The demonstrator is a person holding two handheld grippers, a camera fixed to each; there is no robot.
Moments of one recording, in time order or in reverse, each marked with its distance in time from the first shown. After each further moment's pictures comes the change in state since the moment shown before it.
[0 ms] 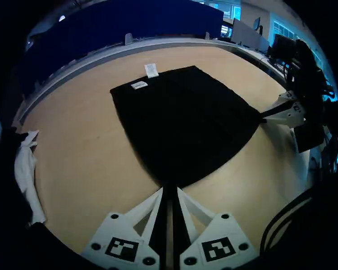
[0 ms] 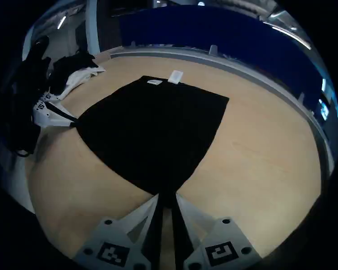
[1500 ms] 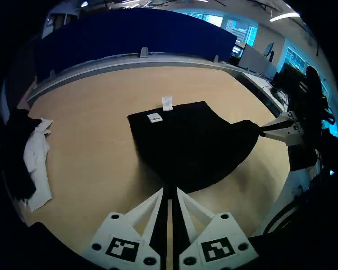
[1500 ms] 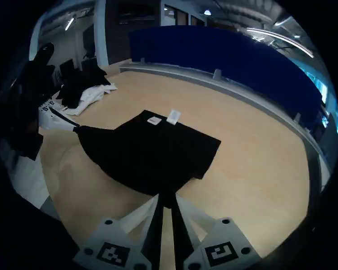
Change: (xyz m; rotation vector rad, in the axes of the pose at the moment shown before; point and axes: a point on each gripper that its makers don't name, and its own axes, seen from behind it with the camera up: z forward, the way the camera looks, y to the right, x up) left arm 0.038 0.014 -0.091 -0.028 0.059 -0.182; right arm 0.062 -0.016 -0.083 0.026 0.059 -0.047
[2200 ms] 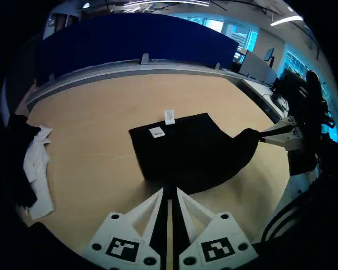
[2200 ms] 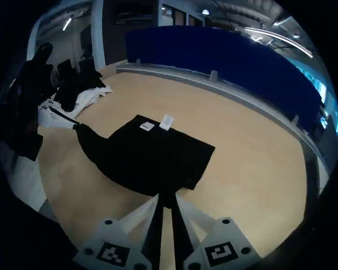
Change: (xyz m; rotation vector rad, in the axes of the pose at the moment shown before) left arm 0.037 -0.011 0.014 -0.005 0.043 -0.006; right arm 0.024 0.021 0.007 -0.021 -0.005 0.005
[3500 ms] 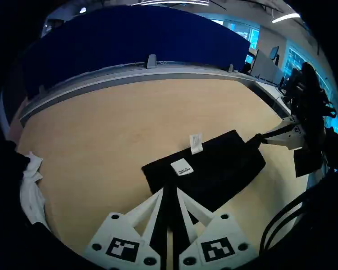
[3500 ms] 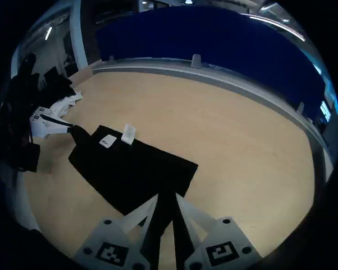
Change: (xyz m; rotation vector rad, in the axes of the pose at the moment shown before) left arm 0.066 -0.060 0.111 0.039 0.020 0.034; right arm 0.034 0.079 0.099 -0.035 -0.063 0.115
